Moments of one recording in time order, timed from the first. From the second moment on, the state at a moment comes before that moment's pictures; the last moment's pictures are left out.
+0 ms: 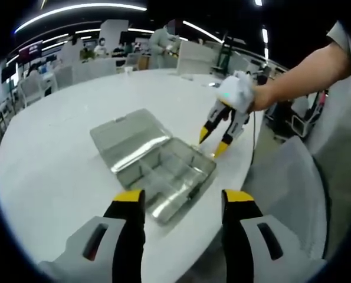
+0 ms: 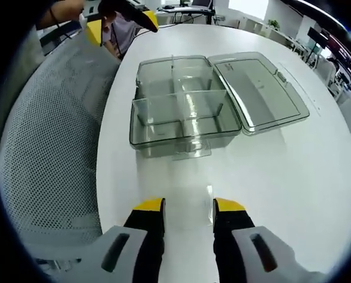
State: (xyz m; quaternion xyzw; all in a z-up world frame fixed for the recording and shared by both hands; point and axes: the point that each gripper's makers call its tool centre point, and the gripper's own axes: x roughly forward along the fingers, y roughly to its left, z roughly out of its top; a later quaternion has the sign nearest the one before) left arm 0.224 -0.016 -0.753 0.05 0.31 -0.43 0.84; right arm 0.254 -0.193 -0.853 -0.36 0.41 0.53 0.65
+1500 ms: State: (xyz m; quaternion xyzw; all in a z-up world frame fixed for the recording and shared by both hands) left arm 0.238 -0.046 -0.746 -0.02 0.32 -0.44 0.84; right arm 0.230 -0.102 -0.763 -0.42 0.28 0.58 0.65
